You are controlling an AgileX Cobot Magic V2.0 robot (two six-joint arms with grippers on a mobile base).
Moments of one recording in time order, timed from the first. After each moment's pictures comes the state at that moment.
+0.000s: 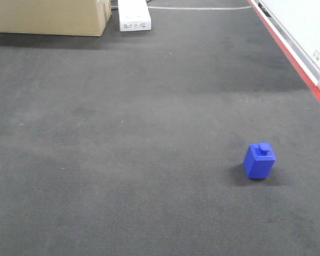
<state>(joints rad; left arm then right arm) -0.01 0.03 0.03 0.01 0.10 -0.04 -0.01 -0.01 0.03 -0.04 0.25 0.01</state>
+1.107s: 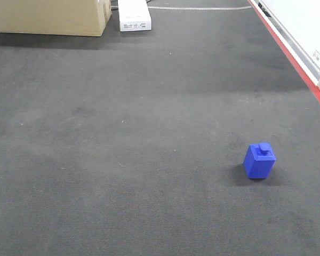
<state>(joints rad) -0.01 0.03 0.03 0.01 0.10 -0.04 -0.01 -0.01 0.03 -0.07 0.11 -0.03</state>
